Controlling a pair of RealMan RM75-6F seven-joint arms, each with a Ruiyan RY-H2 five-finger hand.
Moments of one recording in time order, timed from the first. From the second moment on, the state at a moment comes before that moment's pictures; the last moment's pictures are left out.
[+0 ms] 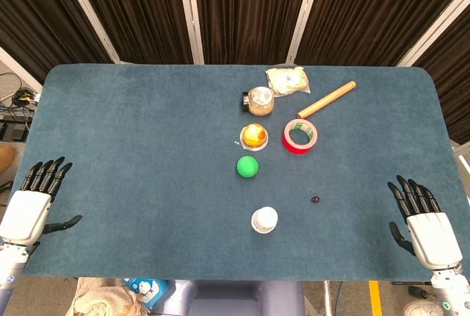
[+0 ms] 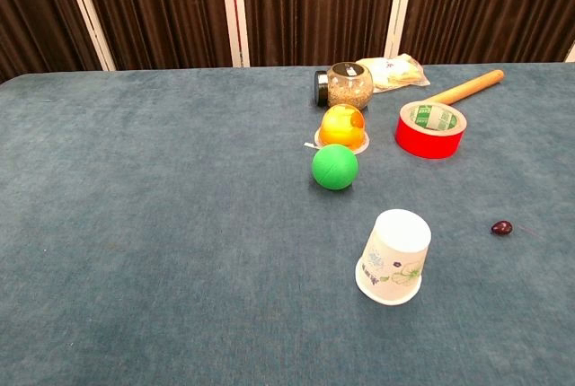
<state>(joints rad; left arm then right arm) -0.17 -1.18 -0.02 -1.57 1.59 1.47 0.07 0.08 -1.14 0.01 -1.53 -1.66 1.54 -0.10</state>
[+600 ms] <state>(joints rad) -0.16 -1.18 -0.02 -1.56 1.58 1.47 0.06 0.16 -1.11 -0.01 -1.54 -1.79 1.49 -0.02</state>
